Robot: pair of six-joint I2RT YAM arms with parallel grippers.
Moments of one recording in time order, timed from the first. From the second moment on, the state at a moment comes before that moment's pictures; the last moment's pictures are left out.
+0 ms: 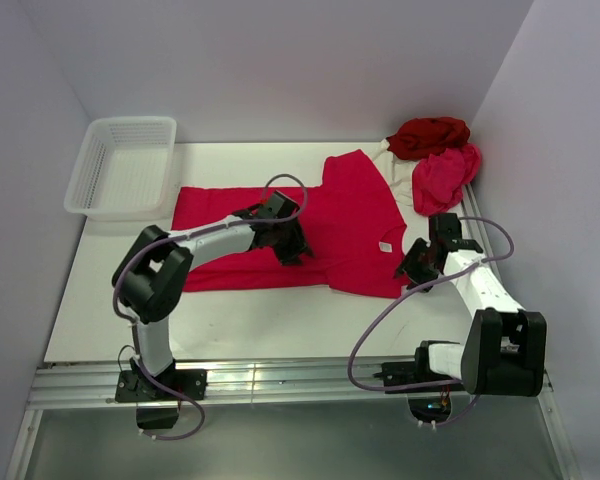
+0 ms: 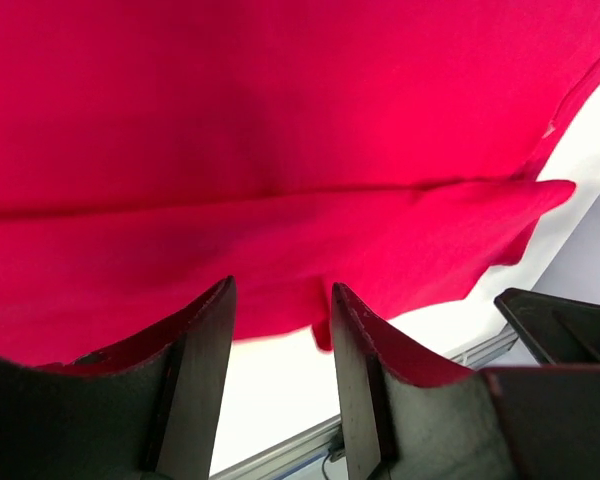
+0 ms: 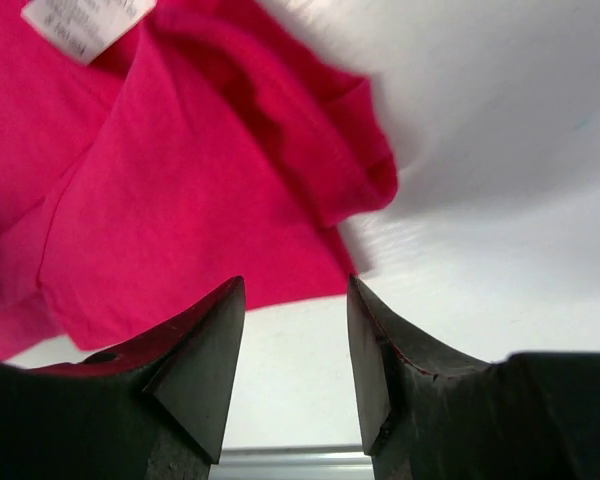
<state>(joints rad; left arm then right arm) -0.70 1.87 1.26 -0.36 0.16 -1.08 -0.08 1.22 0.70 -0.70 -0.13 0.61</state>
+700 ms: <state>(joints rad) -0.75 1.95 1.29 -0.25 0.23 -1.17 -0.10 1.25 0.54 -0.46 -0.16 0.64</state>
